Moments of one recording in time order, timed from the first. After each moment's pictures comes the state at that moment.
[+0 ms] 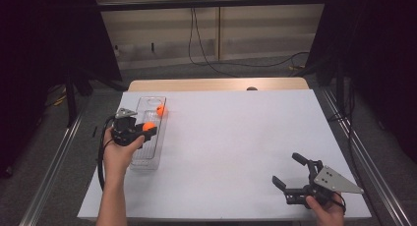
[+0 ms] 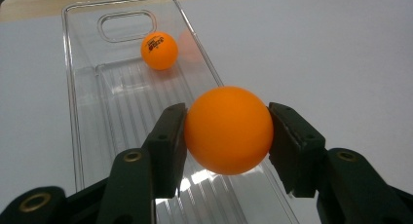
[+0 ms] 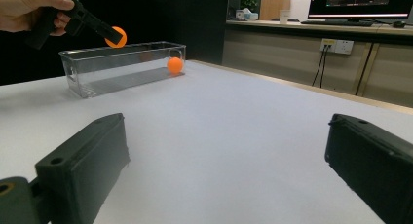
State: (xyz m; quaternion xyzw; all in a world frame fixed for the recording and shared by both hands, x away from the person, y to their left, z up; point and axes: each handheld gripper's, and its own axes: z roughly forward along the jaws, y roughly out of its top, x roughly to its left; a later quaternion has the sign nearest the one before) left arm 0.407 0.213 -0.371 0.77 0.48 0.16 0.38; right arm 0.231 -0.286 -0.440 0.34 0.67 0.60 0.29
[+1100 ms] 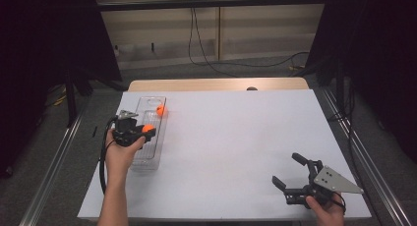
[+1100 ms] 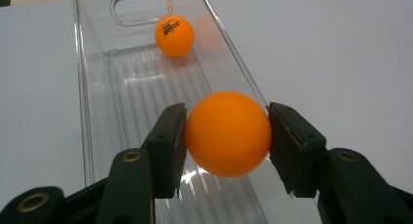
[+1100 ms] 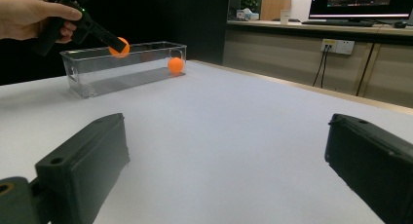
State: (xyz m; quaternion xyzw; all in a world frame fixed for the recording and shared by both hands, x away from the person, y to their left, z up) left arm 0.413 0.215 -0.385 0.77 0.50 0.18 0.36; right arm 0.231 -0.286 -0.440 0.34 0.67 0.60 0.29
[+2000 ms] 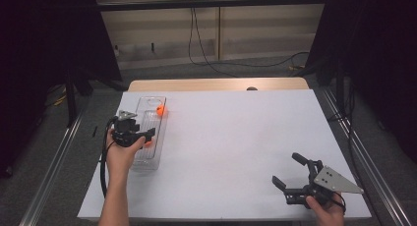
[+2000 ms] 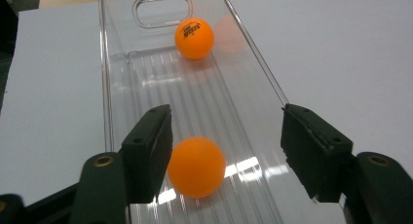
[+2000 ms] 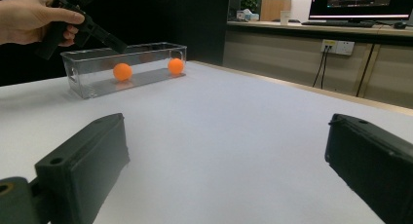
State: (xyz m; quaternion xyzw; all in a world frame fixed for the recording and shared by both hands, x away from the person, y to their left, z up) left arm 0.414 0.217 -0.388 0.75 0.51 0.20 0.36; right arm 0.231 -0.286 -0.439 0.34 0.67 0.60 0.29
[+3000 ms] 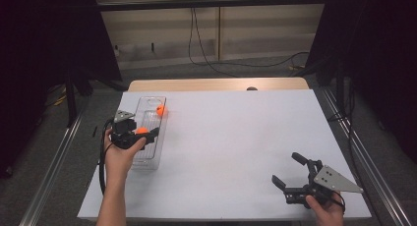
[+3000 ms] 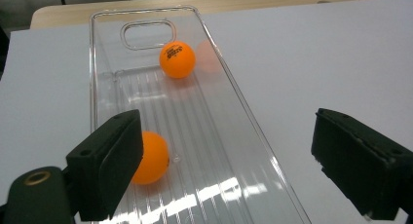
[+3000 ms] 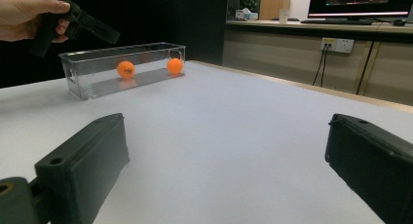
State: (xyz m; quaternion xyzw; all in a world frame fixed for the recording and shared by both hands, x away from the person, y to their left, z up) left arm 0.403 0.215 -0.379 0.74 0.50 0.20 0.40; right arm 0.233 -0.286 -0.440 0.34 0.67 0.60 0.28
